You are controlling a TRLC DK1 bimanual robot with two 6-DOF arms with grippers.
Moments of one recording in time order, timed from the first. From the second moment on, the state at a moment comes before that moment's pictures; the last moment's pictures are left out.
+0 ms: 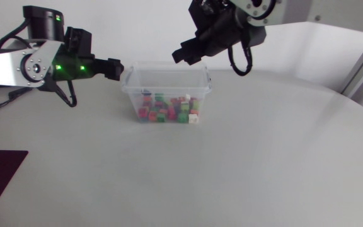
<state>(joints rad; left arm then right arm) -0.15 1.60 1.15 -0.01 0.12 0.09 0.55 1.84 1.73 -0.54 0.06 -0.11</state>
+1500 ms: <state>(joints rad) -0.05 0.87 0.75 -0.10 0.12 0.16 0.37 1.42 1.25 -0.11 0.22 -0.19</state>
